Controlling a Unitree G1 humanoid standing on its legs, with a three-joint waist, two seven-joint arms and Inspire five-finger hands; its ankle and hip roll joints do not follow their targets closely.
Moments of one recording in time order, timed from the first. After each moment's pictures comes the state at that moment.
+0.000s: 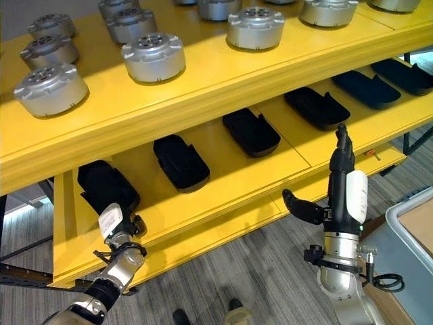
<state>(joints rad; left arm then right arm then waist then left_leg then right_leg) -0.34 0.28 -0.40 0.70 0.33 0.31 0.71 0.18 -0.61 -0.05 -0.11 -0.25 -0.34 -0.57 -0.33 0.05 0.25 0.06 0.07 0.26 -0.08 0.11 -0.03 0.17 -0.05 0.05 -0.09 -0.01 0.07</state>
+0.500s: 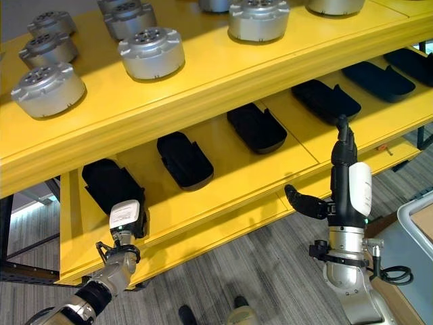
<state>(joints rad) -0.33 0.36 -0.54 0.66 0.60 0.36 0.53 0.16 -0.67 -0.05 -0.10 -0.22 -0.34 -0.56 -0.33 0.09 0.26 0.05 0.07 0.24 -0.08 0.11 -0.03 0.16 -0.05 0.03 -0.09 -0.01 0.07</state>
